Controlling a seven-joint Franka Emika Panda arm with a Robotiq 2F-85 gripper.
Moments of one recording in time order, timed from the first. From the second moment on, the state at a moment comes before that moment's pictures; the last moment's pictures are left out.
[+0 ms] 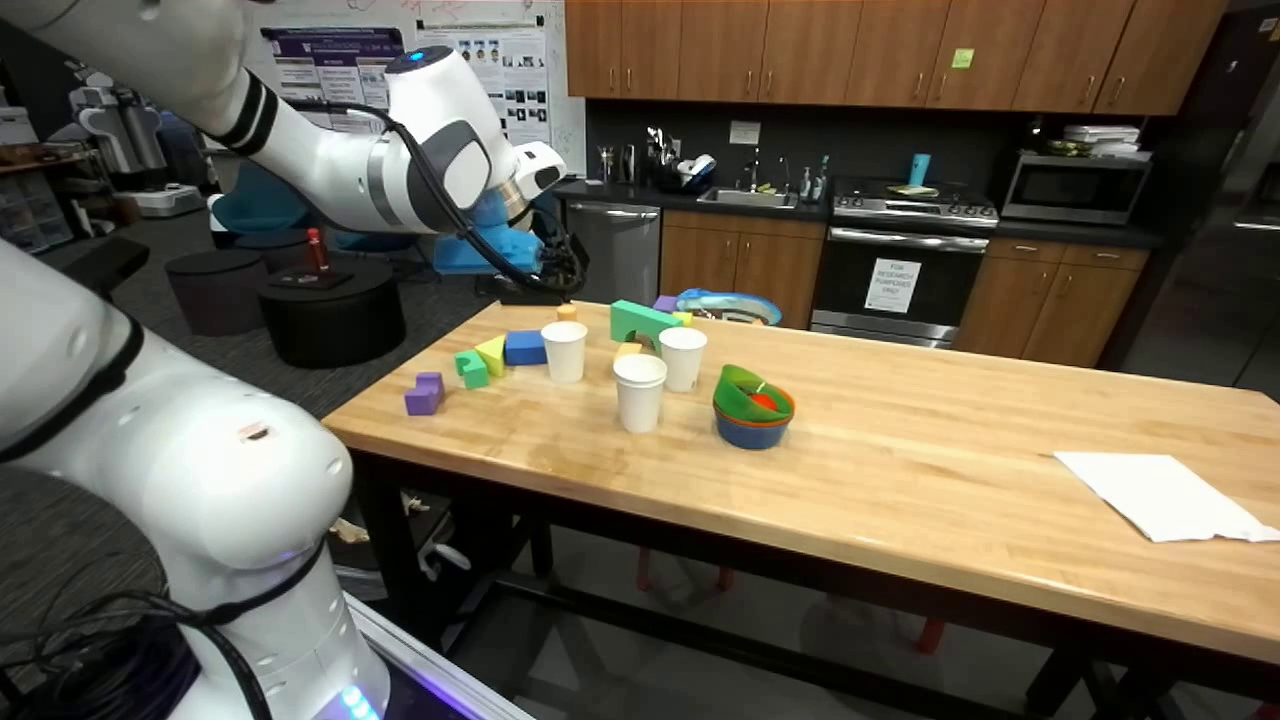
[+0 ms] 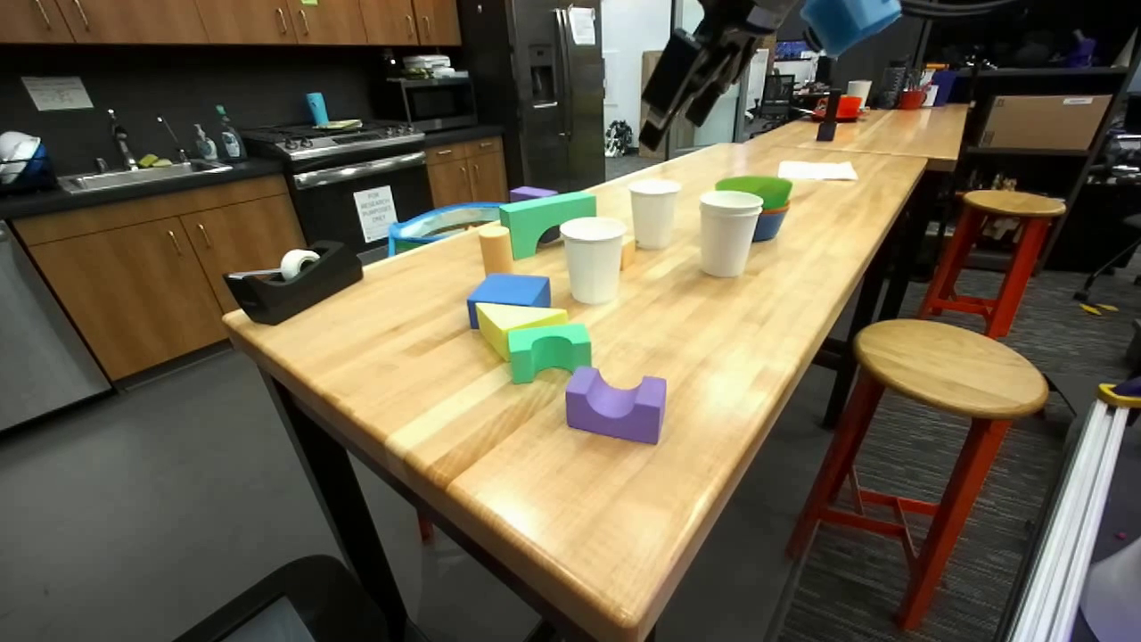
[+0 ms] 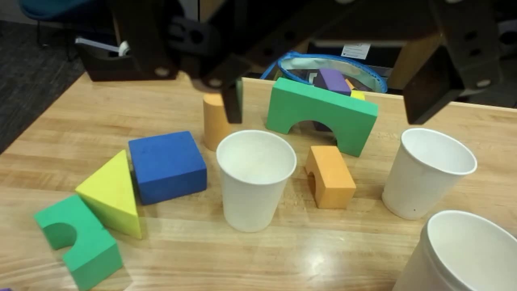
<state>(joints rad) -0.02 -0.58 0.08 -2.77 -0.06 2.77 -0.09</state>
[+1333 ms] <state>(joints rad) -0.04 -0.20 0.15 -2.47 -0.15 2.62 0.14</state>
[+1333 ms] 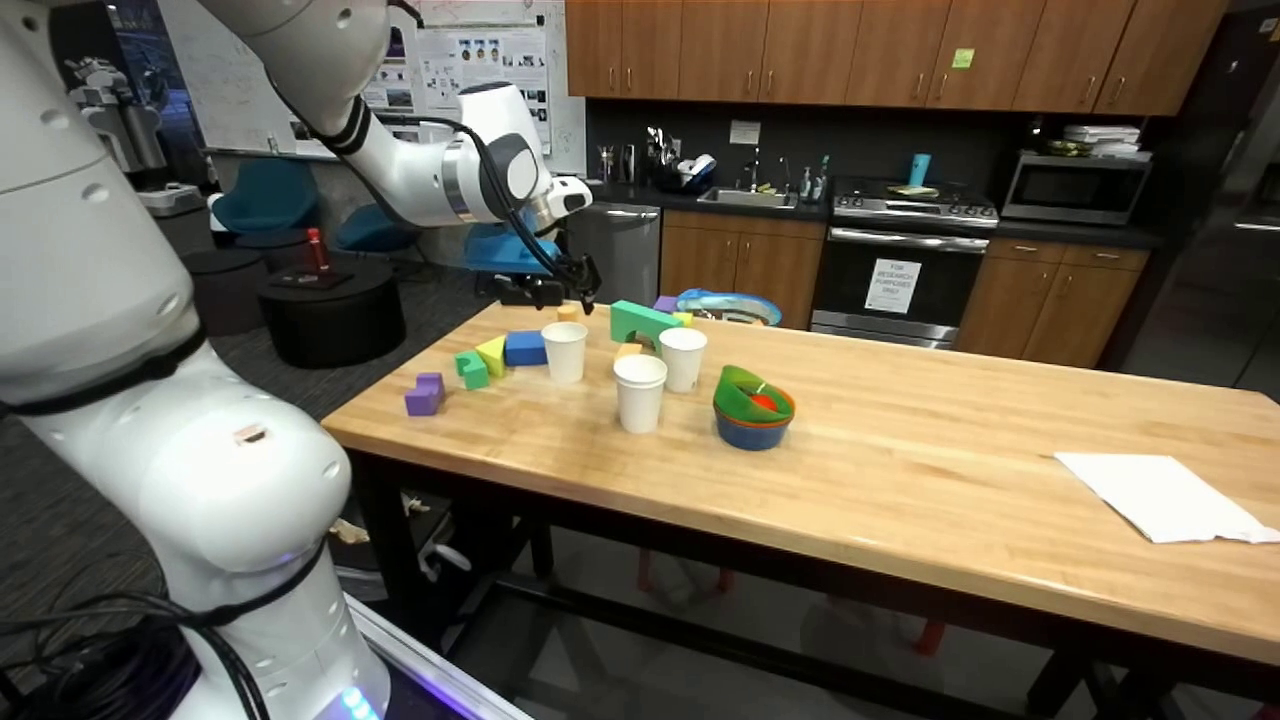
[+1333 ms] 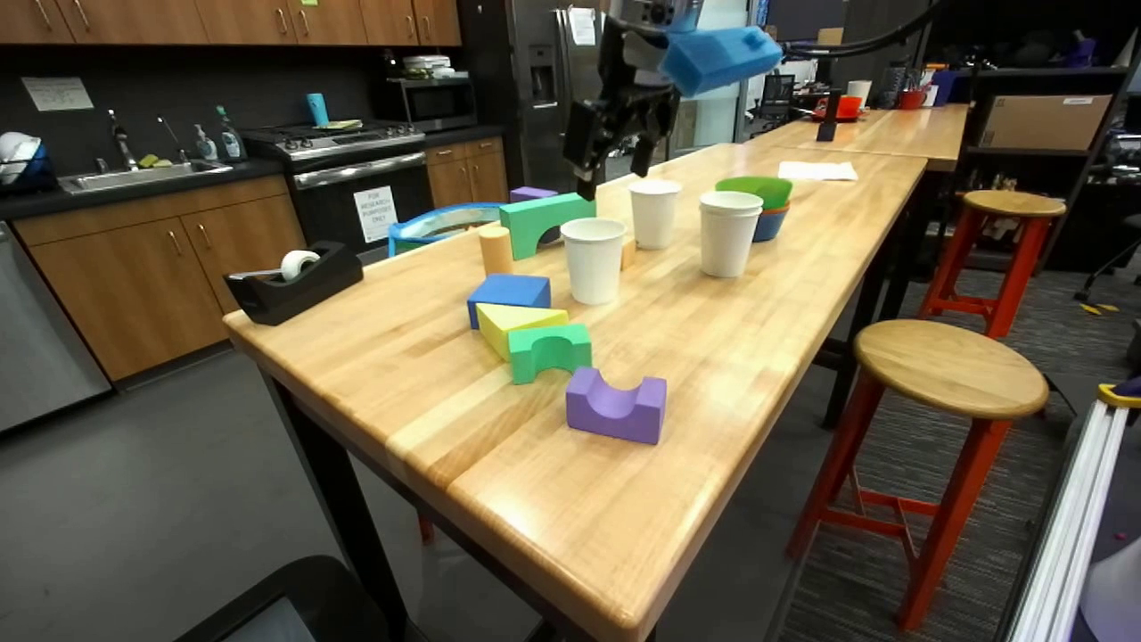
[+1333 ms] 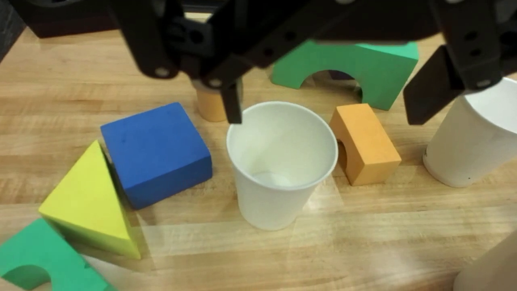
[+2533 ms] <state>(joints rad) -0.02 -0.09 0.07 -2.43 -0.05 2.59 0.07</state>
